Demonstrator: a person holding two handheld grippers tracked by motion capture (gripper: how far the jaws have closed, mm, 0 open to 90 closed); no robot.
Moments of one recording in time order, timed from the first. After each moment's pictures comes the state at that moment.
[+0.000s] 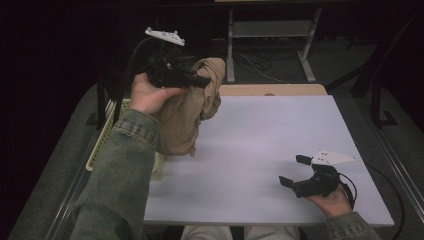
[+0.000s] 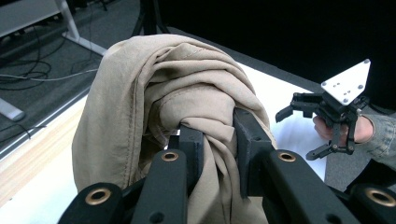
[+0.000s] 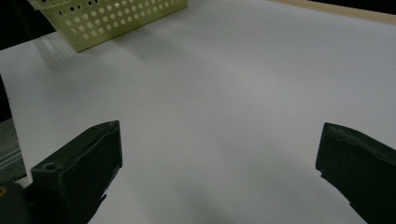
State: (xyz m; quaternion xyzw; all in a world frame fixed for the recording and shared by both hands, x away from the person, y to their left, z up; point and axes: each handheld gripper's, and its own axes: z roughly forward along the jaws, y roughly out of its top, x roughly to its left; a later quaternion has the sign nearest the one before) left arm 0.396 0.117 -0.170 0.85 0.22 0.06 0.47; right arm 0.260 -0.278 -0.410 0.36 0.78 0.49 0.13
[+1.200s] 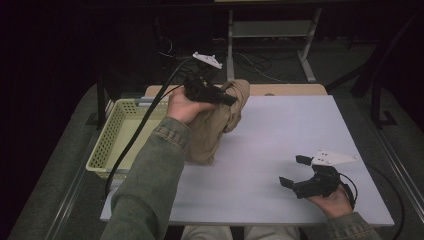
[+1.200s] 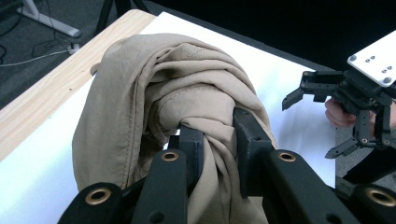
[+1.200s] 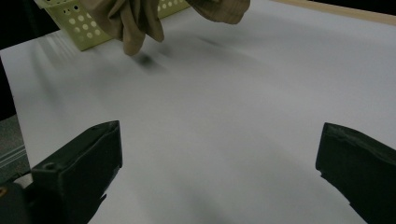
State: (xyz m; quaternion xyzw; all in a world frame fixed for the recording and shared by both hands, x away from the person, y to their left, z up) left arm 0.425 0.056 -0.236 0.88 0.20 0.01 0.43; right arm 0.259 -0.279 -0.409 0.36 0.79 0.49 0.12
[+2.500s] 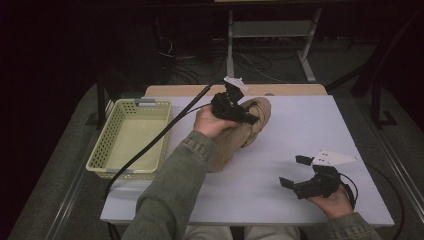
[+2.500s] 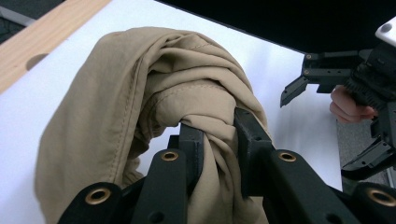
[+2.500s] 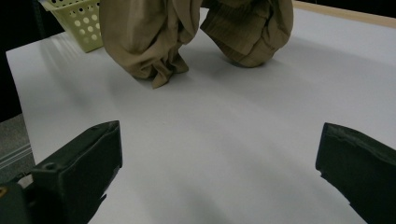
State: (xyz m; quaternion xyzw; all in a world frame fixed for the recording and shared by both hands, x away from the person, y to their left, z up) left arm 0.421 -0.005 -0.299 0.89 0.16 -0.02 0.43; right arm 0.258 -0.279 -0.407 0.35 0.78 0.49 0.12
